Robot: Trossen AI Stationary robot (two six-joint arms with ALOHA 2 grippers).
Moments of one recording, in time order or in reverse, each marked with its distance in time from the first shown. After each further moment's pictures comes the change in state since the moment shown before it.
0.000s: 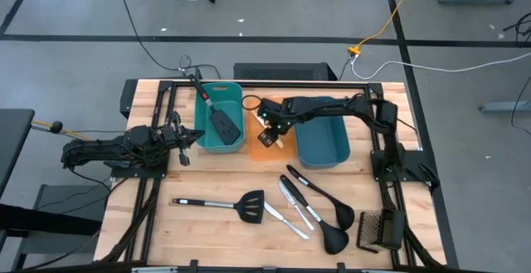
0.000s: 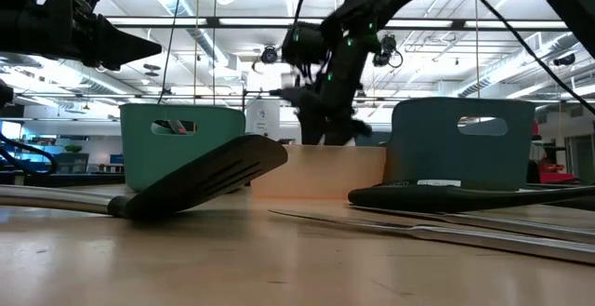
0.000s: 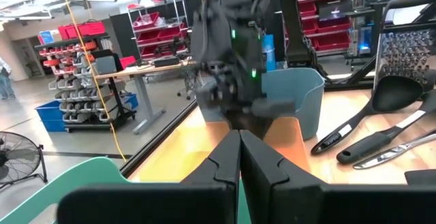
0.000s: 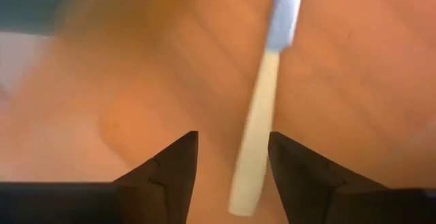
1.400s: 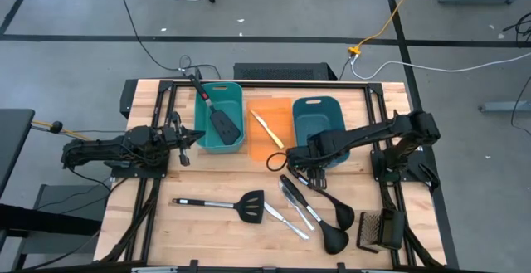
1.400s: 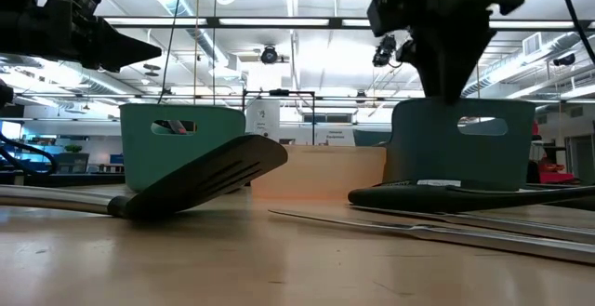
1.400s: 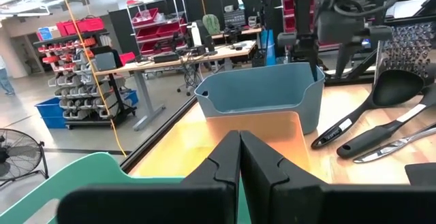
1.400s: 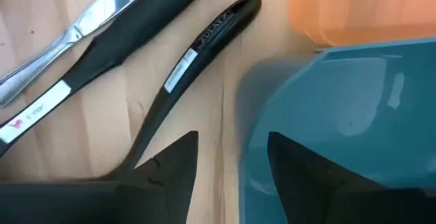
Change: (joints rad) left arm 0.000 0.000 0.000 -0.019 0.000 0.001; right arm 0.393 -0.336 -0.183 -0.466 0.111 -0.350
